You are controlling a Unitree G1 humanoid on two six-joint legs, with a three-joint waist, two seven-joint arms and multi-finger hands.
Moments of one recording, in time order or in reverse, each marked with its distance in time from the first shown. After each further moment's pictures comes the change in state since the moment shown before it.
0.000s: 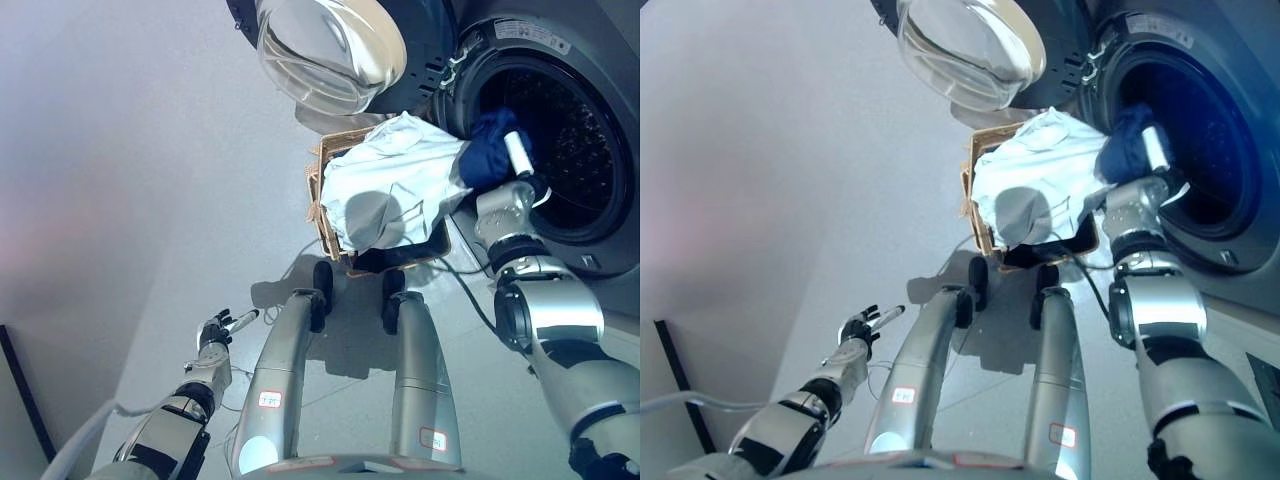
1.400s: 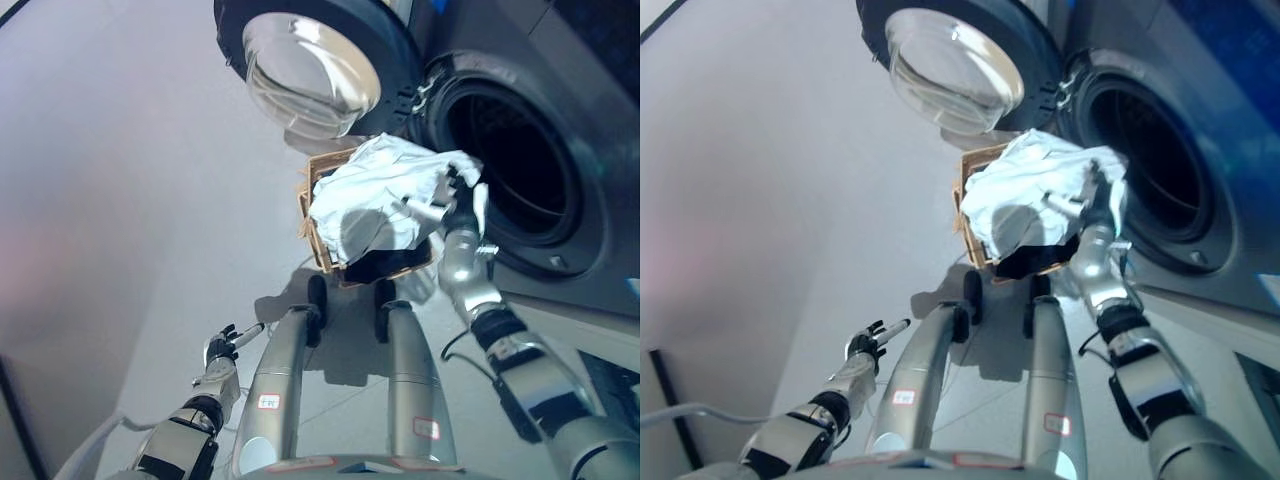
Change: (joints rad) left arm 0.061 -0.051 0.083 0.030 0.069 0.002 0.001; right arm 0.609 0.045 0.435 -0.430 -0.887 0.139 0.088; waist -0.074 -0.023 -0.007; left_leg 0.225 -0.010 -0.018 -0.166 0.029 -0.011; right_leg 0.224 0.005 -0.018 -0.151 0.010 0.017
